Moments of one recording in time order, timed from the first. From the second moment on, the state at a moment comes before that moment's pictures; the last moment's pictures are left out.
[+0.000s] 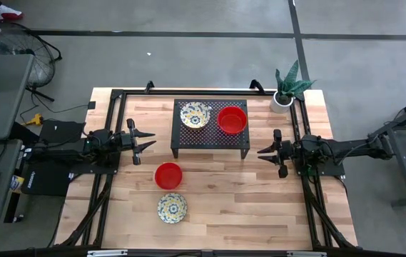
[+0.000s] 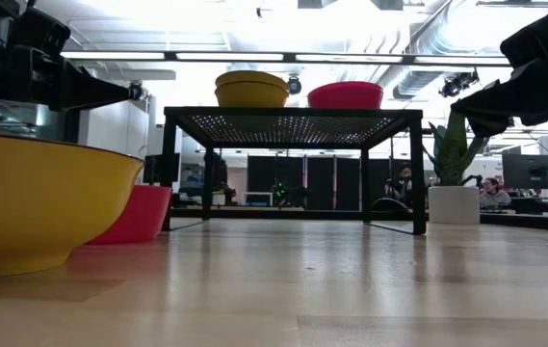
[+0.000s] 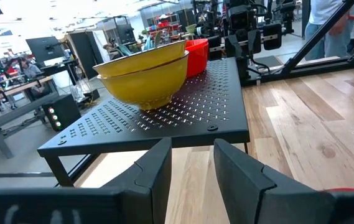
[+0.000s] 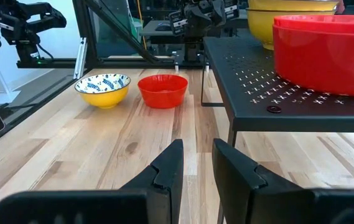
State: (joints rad) left arm 0.05 0.05 0.01 0.04 -0.18 0.23; right arm 0.05 0.17 0.01 0.03 0.00 0.02
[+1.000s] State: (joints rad) left arm 0.05 0.28 0.37 -0.52 0.02 -0.25; right arm 0.05 0.17 0.01 0.03 0.00 0.03
